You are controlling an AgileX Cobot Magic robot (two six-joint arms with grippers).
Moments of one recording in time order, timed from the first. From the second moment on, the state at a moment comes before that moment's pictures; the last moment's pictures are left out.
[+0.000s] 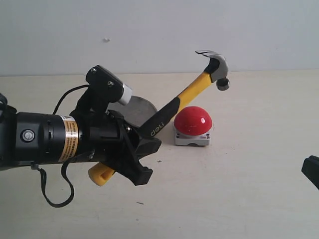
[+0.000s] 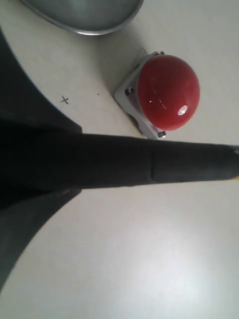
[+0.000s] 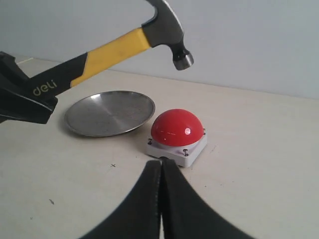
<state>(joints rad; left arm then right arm) -0.72 1.55 -0.71 0.99 -0.31 -0.90 0.07 0.34 -0.01 1.74 0.30 -1.74</state>
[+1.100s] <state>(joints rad) -0.68 1.54 -0.71 0.42 -0.35 -0.39 0.07 0.34 -0.01 1.74 0.30 -1.56</state>
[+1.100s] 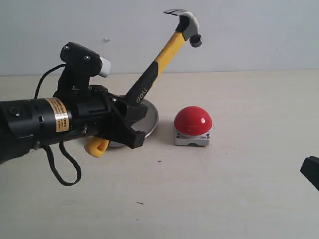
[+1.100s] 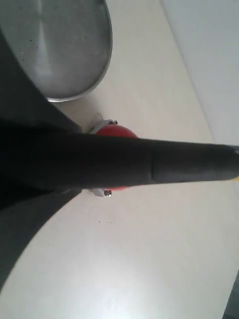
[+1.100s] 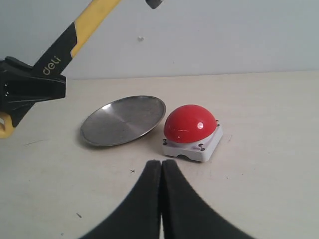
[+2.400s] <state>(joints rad) -0.46 1.52 -0.83 0.45 0.02 -0.69 0.07 0.34 -0.01 1.74 0.31 -1.56</state>
